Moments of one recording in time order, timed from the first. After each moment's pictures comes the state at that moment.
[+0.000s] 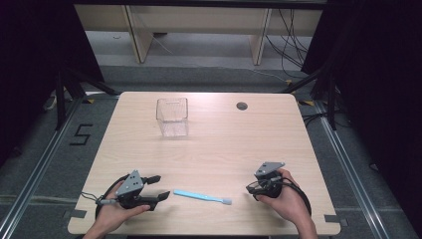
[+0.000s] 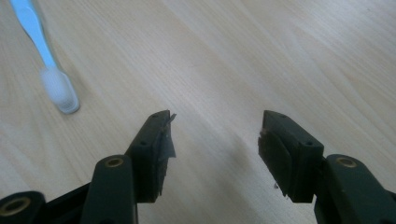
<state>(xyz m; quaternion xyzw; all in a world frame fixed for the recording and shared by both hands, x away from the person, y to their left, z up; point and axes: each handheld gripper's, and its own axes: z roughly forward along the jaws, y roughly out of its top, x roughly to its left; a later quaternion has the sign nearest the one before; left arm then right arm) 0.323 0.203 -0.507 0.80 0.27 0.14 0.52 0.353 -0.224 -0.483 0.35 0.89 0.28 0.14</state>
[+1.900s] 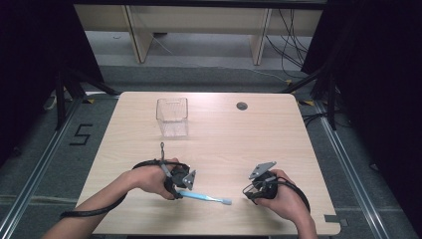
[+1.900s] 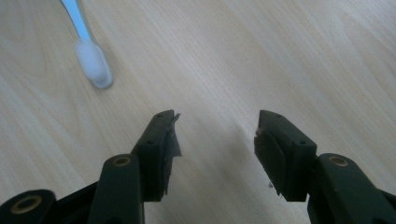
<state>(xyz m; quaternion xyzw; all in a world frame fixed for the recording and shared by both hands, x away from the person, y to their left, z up) 0.379 0.087 -0.469 0.99 -0.06 0.03 0.11 0.352 -0.213 -0.477 0.30 0.92 0.22 0.10</state>
